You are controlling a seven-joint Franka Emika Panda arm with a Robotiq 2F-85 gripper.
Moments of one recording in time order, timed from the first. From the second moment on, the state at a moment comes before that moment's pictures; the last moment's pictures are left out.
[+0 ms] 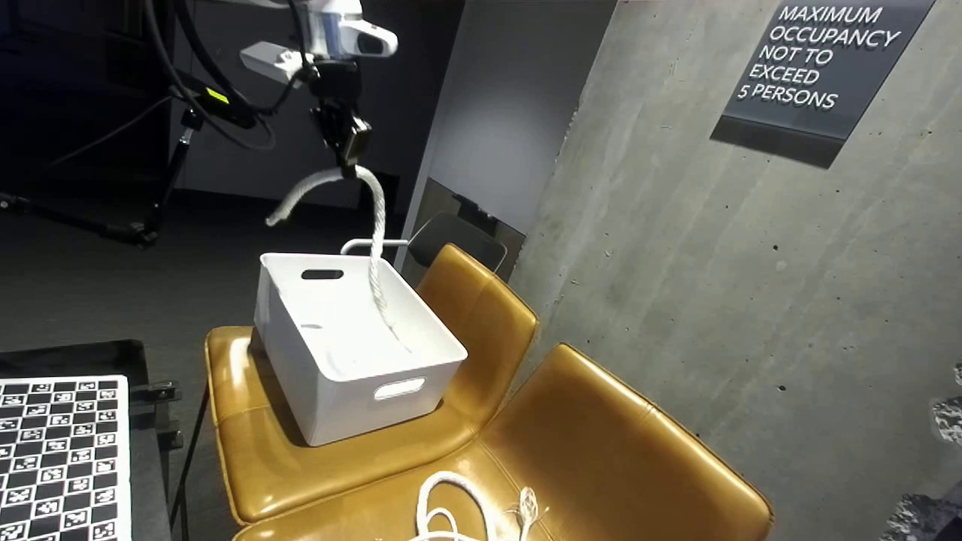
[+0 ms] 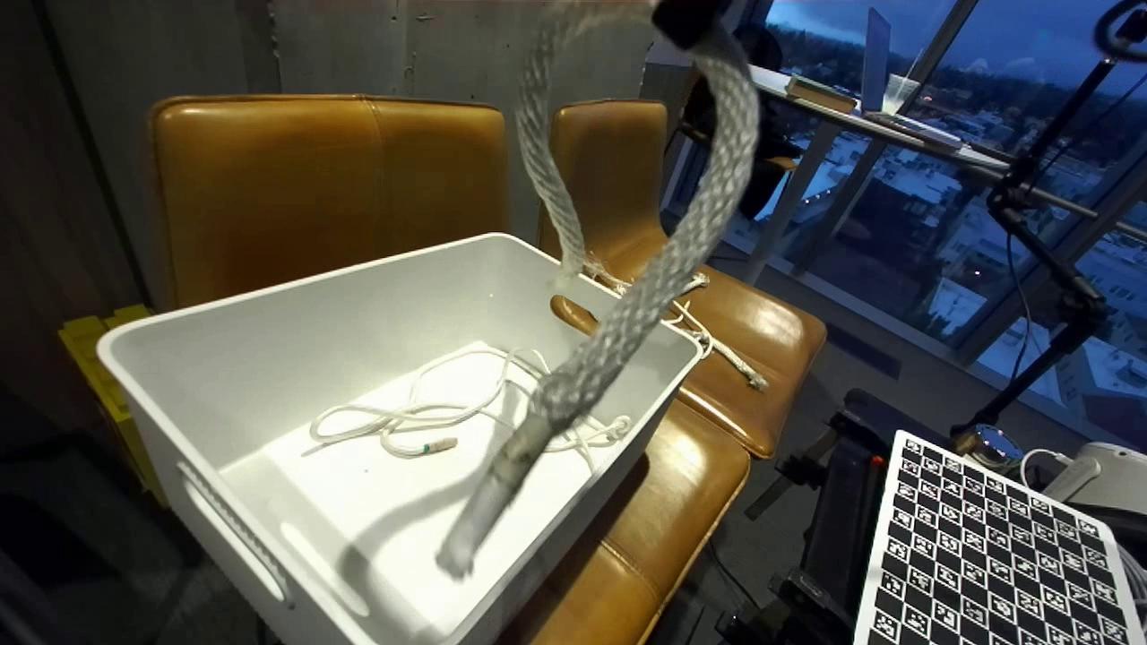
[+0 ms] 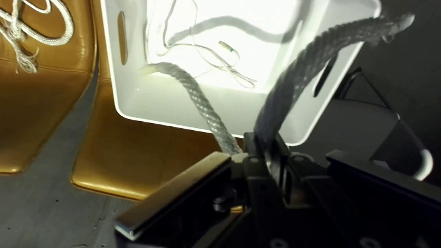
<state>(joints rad) 0.21 -0.10 0.18 -2.14 -0.12 2.40 0.26</state>
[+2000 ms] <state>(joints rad) 0.08 -0.01 0.12 -2.07 -0.17 2.30 0.22</state>
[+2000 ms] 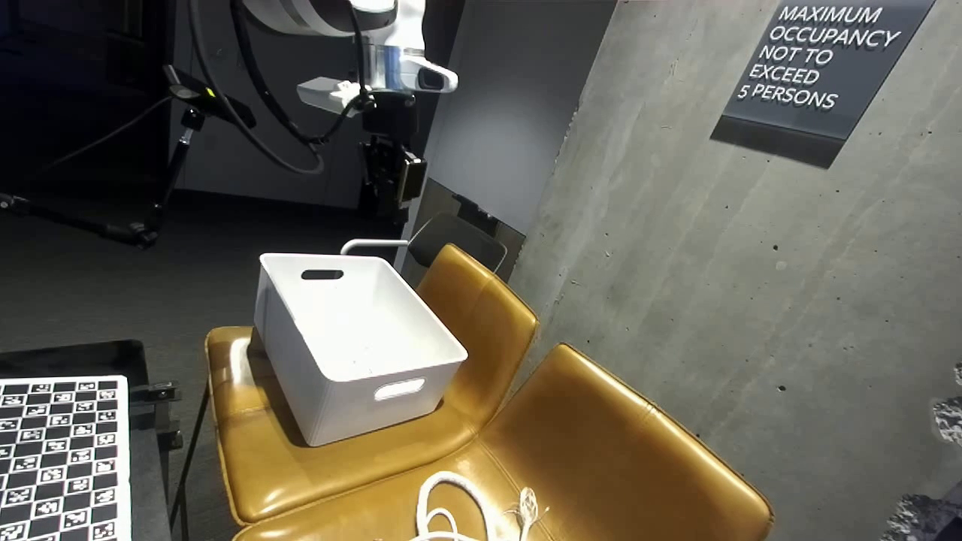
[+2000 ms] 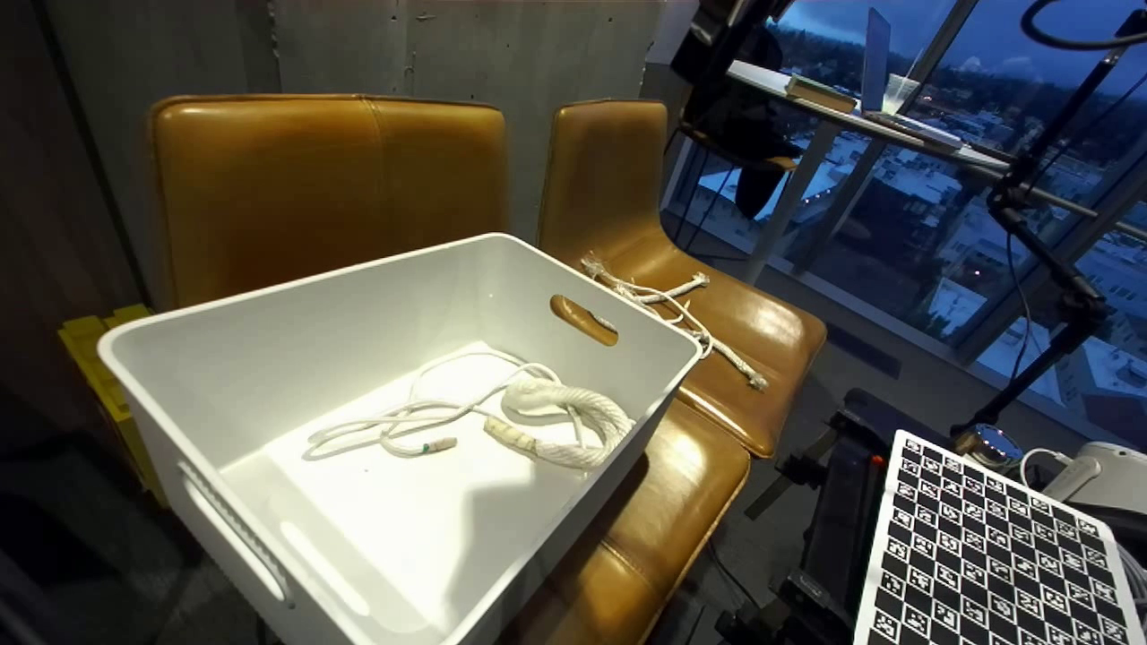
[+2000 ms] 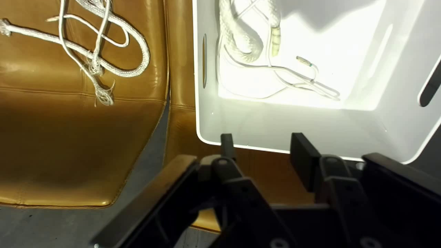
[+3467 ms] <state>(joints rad) -0.18 0.30 -0.10 -1.99 0.12 2.44 -0.24</state>
